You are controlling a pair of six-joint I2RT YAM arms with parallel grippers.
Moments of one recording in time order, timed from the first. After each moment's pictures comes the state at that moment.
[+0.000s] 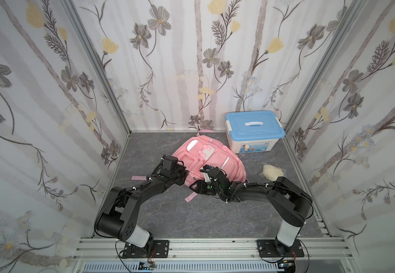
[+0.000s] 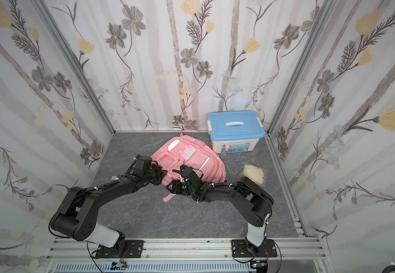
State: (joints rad) left arm -0.37 1.51 0.73 0.07 0.26 -1.59; right arm 0.88 1.81 0.91 0.30 -0.29 0.97
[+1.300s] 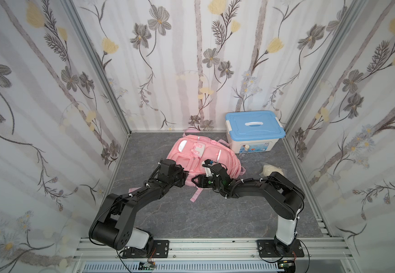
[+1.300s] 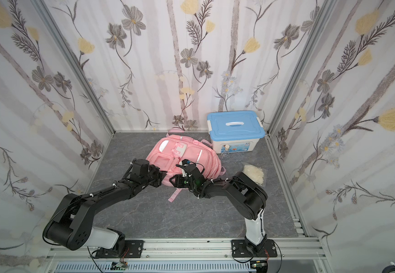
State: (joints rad) left arm -0.38 1.44 0.63 0.17 0.27 -1.72; right arm 0.79 1.92 0.94 0.46 -0.29 0.84
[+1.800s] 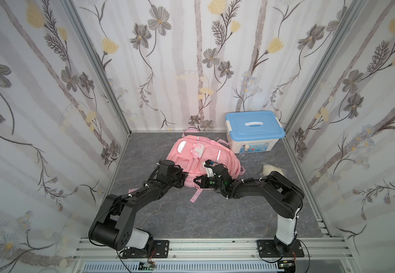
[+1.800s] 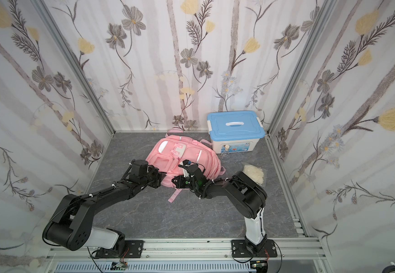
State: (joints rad) left arm -0.34 1.43 0.62 0.16 0.31 -1.71; right arm 0.78 1.92 0.92 0.52 -0.37 0.84
